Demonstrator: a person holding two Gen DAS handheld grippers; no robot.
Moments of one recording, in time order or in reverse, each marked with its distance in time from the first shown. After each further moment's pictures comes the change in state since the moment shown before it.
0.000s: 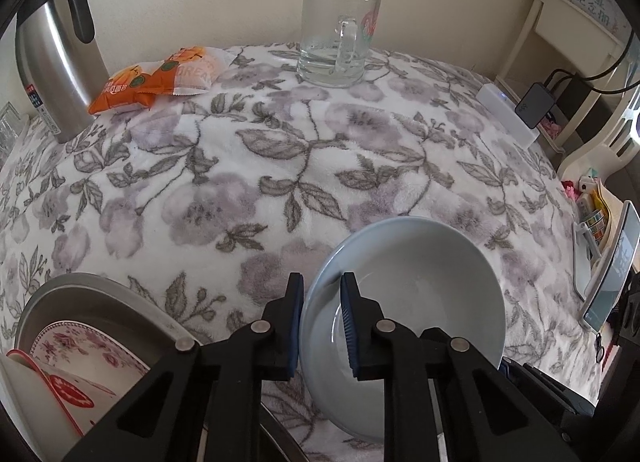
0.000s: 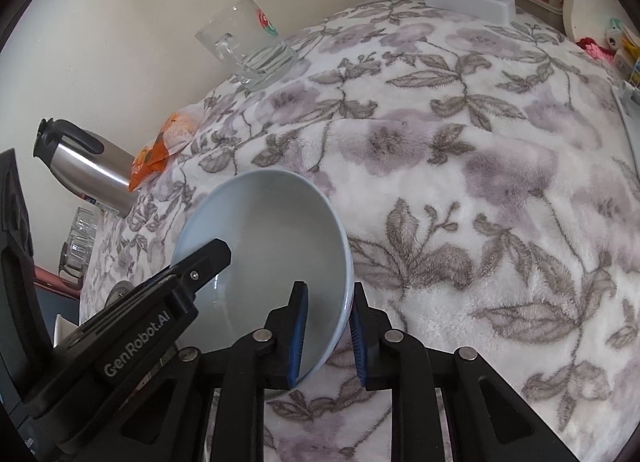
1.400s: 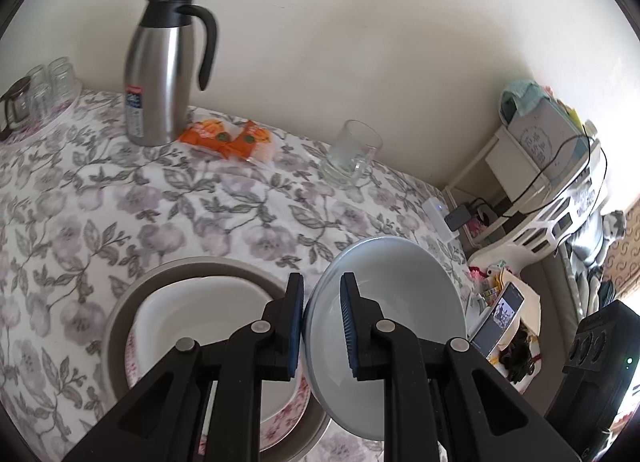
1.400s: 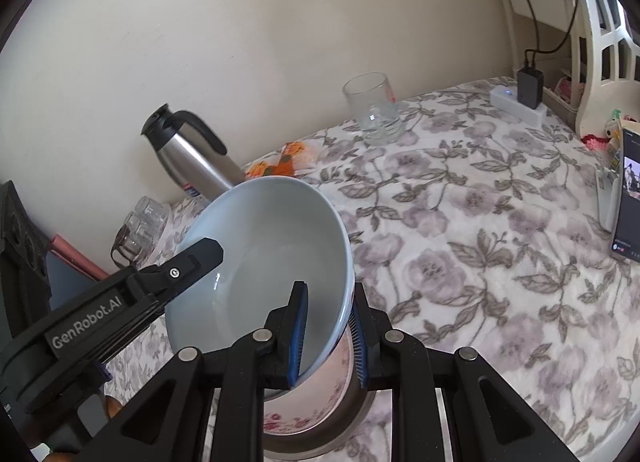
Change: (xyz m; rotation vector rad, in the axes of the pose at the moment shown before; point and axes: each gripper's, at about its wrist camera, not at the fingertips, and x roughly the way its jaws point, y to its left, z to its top) left arm -0.182 0.102 -0.026 -0.253 -0.209 -0.221; right arm -0.126 0.132 -0.056 -0.156 -0.158 0.067
